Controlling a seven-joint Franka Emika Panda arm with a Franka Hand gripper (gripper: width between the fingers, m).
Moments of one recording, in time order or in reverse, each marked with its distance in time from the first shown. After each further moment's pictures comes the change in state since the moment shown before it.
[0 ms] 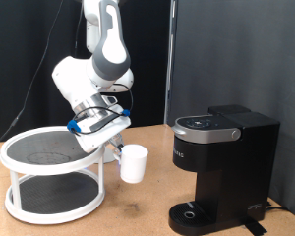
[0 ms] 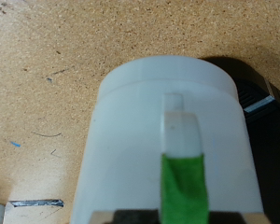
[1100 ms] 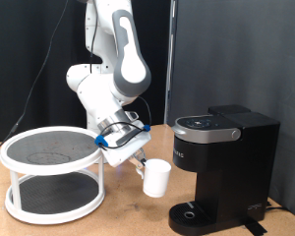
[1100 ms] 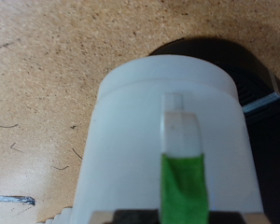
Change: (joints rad) arm 0.072 0.154 0.164 0.050 0.410 0.151 -0.281
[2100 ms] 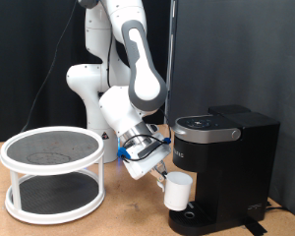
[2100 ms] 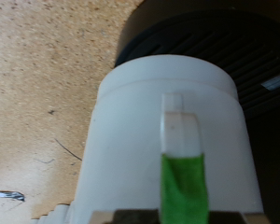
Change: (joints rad) arm 0.024 0.188 0.111 0.148 0.324 0.103 -0.236
